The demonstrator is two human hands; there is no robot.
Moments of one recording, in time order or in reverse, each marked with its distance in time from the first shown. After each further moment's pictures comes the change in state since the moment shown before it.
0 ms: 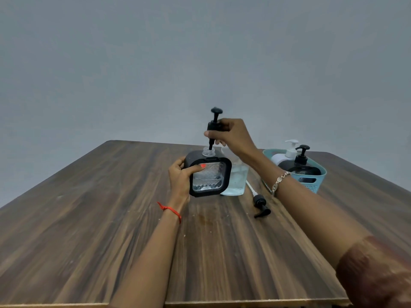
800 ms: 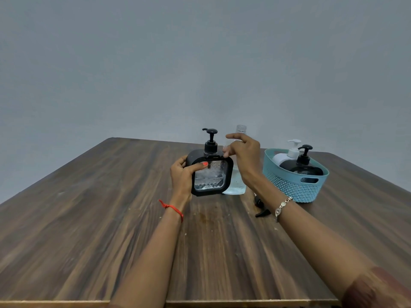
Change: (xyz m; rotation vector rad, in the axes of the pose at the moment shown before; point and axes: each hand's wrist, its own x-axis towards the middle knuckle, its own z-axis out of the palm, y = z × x) left_hand -0.001 0.002 0.001 0.004 0.025 -0.023; right_hand -0.036 0.026 0.008 0.170 0.312 0.092
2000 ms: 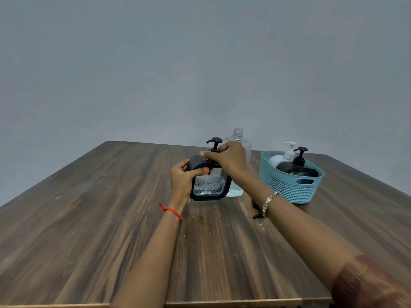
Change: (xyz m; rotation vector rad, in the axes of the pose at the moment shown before) left_hand 0.003 -0.006 -0.002 0.059 -0.067 -0.010; right_hand 0.002 -0.003 0.020 -0.347 -0.072 0.042
